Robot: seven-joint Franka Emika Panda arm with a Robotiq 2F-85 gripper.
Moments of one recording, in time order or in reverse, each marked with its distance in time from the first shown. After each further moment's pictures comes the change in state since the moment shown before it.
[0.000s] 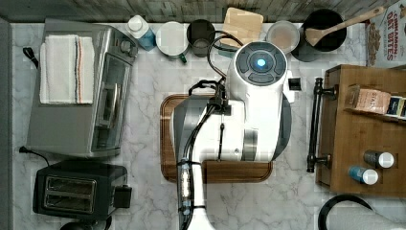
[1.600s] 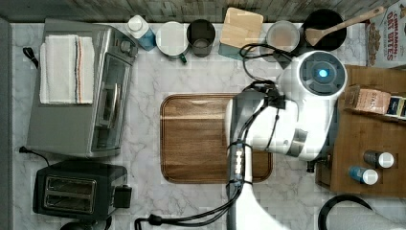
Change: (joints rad) arm -0.075 0.082 -0.120 -0.027 -0.020 0.233 -0.547
